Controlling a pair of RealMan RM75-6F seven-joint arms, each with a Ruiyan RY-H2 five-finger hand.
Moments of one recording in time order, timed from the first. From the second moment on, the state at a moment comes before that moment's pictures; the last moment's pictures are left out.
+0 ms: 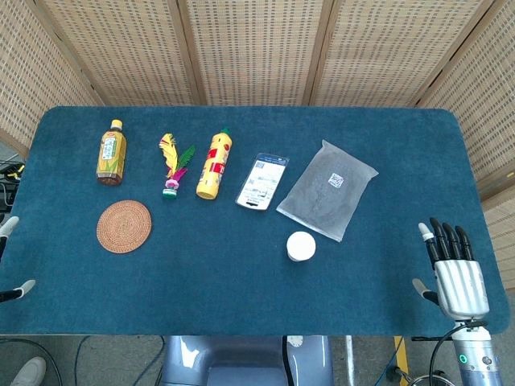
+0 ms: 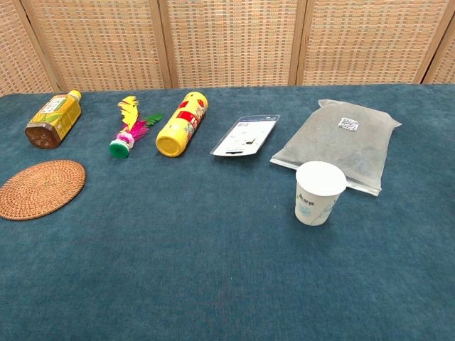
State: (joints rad) left arm -0.15 -0.94 0.06 -1.82 1.33 1.54 0.11; right arm 0.11 -1.18 0.08 -1.75 -1.51 1.54 -0.38
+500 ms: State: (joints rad) left arm -0.16 -0.95 0.02 -1.82 1.31 1.47 0.14; right arm 0.24 -1.13 0.10 -1.78 -1.52 1.30 -0.32
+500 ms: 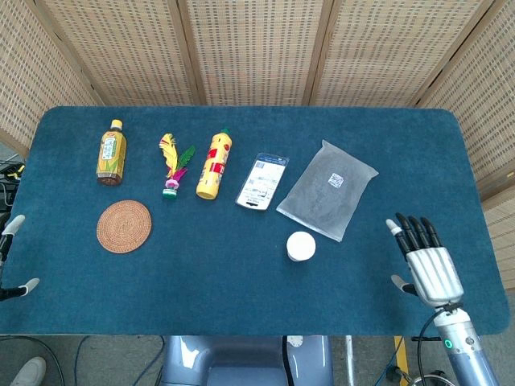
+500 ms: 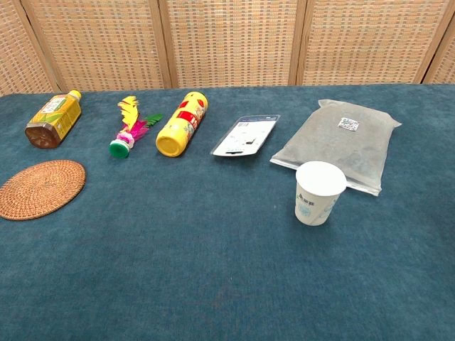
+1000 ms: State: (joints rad) left arm -0.17 -0.97 -0.01 -1.81 1.25 1.39 0.19; right arm 0.65 -1.23 0.19 -1.62 -1.40 0.78 0.05
